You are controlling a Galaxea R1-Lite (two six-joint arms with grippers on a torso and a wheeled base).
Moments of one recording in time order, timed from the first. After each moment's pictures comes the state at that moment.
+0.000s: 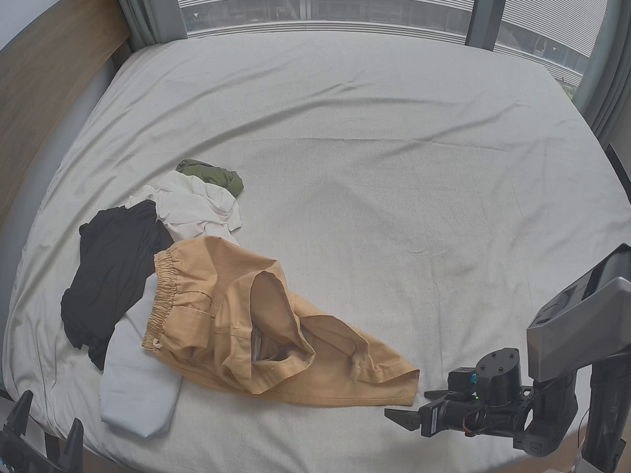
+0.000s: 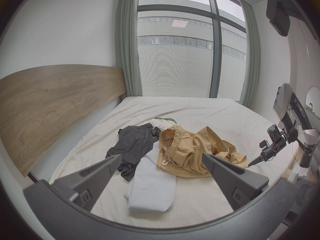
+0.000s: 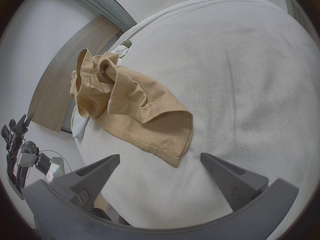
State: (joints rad) left arm 0.00 0.02 -0.02 0.00 -0.03 0.01; right arm 0.62 2.30 -0.10 -1.54 0.10 0.38
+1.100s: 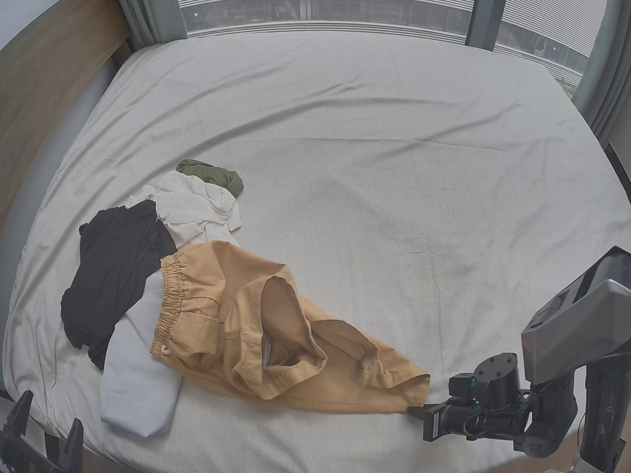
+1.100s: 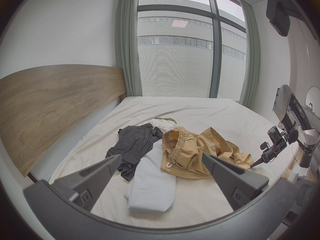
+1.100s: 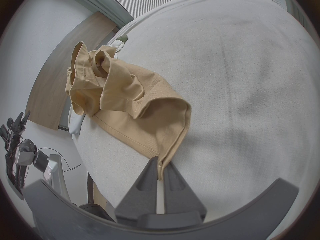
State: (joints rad) left arm 0.00 0.02 -0.02 0.00 -0.03 0.01; right arm 0.61 2.31 -0.06 -1.54 0.09 0.38
